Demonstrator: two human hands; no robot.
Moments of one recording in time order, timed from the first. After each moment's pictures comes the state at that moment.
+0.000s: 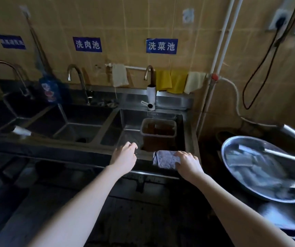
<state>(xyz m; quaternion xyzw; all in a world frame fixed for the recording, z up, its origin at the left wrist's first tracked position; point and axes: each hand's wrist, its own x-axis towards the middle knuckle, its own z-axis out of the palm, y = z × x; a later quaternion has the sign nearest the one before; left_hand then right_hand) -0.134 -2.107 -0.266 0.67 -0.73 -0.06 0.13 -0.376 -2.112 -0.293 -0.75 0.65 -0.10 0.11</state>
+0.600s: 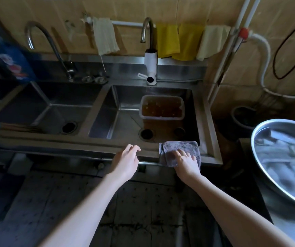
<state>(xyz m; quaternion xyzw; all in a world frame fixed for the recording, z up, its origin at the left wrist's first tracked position) -0.114 -2.197 -0.372 0.66 -0.73 -0.15 0.11 -0.342 -2.208 -0.422 -0.73 0.67 0.01 0.15</state>
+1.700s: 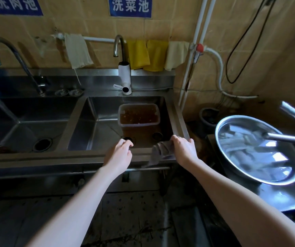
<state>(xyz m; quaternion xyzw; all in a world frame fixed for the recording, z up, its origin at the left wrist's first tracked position) -0.144 -2.217 -0.338 0.60 -0.76 -0.19 0.14 -0.381 -2.201 -0.336 -0.69 0.72 -0.09 0.03</state>
